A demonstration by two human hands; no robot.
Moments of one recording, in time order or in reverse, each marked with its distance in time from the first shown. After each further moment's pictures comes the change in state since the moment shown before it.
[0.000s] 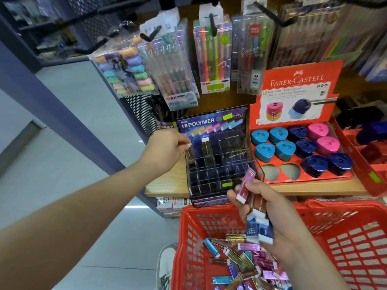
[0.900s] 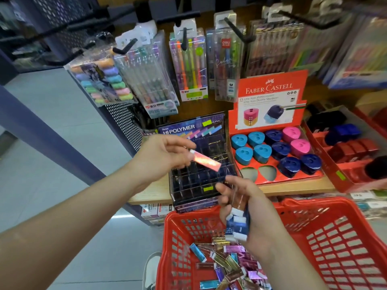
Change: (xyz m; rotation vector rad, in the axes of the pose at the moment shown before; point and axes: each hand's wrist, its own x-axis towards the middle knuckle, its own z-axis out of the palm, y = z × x) left_hand -0.019 0.062 -0.034 -0.871 -0.270 -0.311; right_hand -0.001 -0.005 0.000 0.042 0.010 -0.015
